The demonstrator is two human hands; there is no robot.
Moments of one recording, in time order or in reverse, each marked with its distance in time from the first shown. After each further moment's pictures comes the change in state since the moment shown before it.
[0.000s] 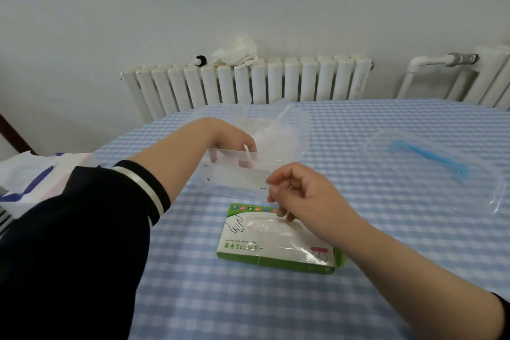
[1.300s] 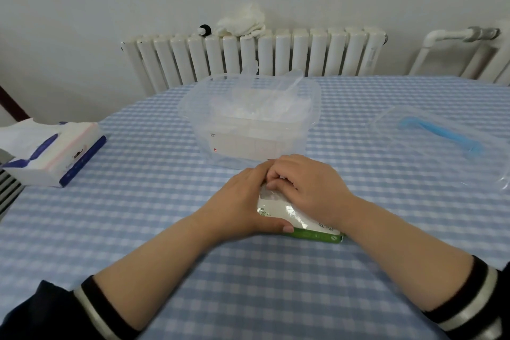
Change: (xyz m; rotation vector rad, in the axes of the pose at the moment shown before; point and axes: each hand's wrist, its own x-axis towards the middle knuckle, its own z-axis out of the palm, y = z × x) left_hand -0.072 0.011 0.173 -0.388 0.540 0.388; right_hand 0.013 0.041 0.007 -0.812 -0.099 -0.391
